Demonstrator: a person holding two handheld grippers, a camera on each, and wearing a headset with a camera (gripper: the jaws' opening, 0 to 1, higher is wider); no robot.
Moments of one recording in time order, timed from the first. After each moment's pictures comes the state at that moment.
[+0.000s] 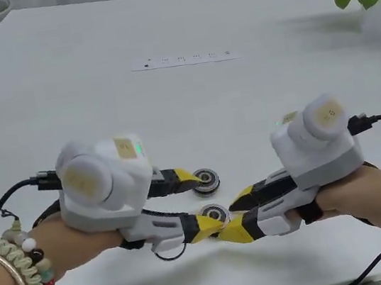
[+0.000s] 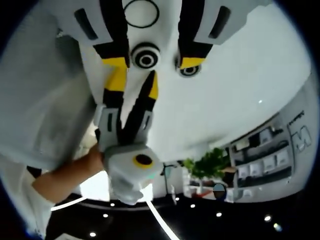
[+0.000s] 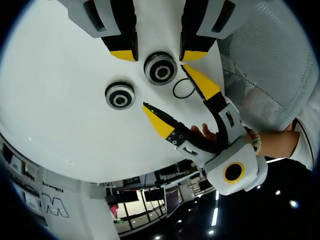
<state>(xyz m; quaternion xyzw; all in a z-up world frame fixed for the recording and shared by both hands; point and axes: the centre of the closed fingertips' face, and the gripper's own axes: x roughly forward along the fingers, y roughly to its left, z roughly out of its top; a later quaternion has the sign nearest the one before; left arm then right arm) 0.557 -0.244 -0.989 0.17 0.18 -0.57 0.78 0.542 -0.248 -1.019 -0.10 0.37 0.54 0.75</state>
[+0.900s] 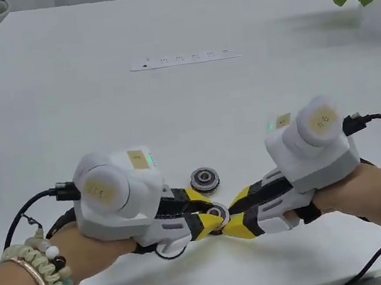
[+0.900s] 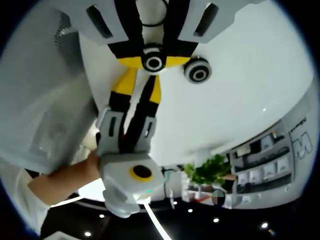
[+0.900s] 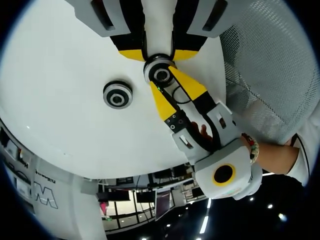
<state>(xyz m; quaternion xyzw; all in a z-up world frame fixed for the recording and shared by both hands) 0.549 -0.251 -1.003 0.17 0.20 -0.57 0.78 0.541 -0.250 -1.023 -0.14 0.36 0.55 0.74</state>
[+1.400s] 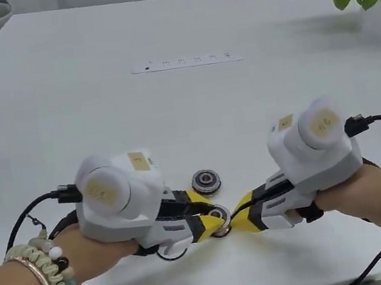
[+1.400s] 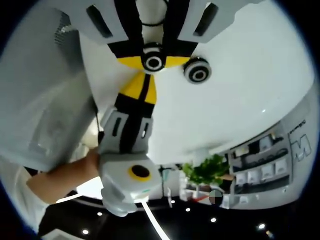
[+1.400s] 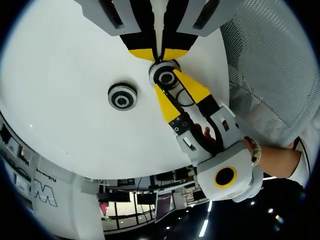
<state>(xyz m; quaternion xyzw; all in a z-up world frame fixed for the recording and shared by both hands) 0.548 -0.251 -1.003 0.16 0.20 -0.57 0.78 0.546 -0.256 -1.024 -0.16 0.36 0.54 0.74</state>
